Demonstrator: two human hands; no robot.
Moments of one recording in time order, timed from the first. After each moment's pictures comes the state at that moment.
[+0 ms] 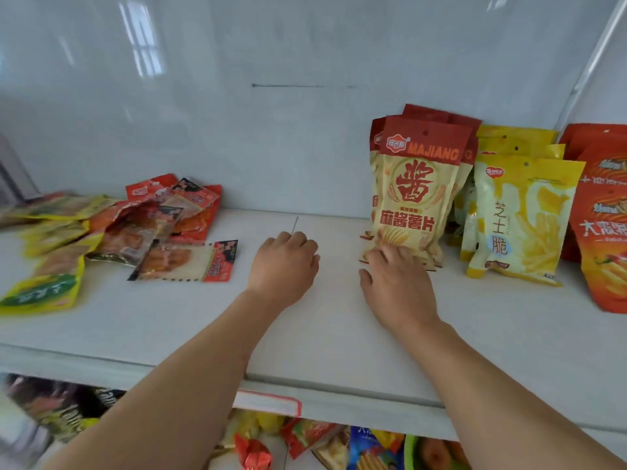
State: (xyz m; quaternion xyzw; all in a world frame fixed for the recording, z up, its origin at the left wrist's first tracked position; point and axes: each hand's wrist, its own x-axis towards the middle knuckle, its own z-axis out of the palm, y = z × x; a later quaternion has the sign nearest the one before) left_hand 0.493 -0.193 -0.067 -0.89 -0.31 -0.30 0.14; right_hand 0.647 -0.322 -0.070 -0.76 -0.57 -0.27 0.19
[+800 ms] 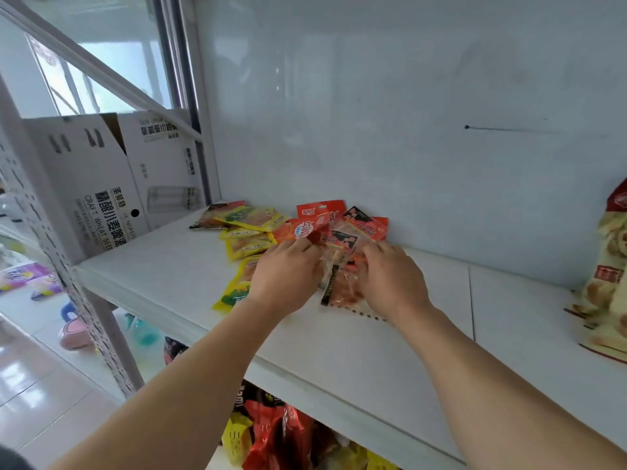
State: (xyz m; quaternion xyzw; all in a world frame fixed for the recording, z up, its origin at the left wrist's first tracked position) left_hand 0.227 -0.079 -0.040 -0.82 -0.44 -0.32 0.18; right_hand 0.408 -0.129 -0.026 -0.67 -0.69 -0.13 0.24
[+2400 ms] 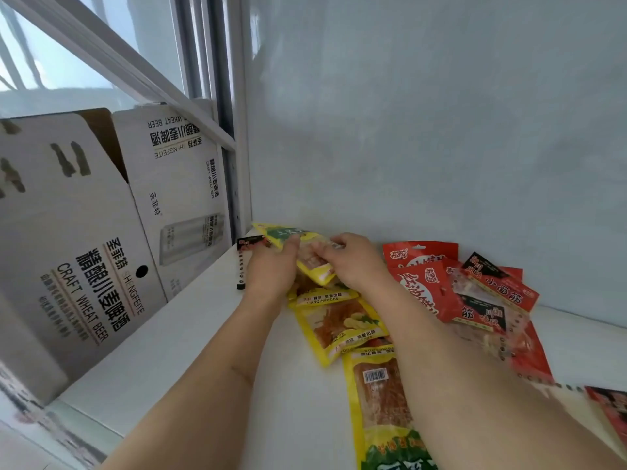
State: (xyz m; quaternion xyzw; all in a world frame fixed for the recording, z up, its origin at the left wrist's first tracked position) left_hand 0.090 0.177 -0.032 -0.50 -0.58 -0.47 -0.44; right_hand 0.229 0.164 -0.020 -0.71 -0.59 0.17 0.35
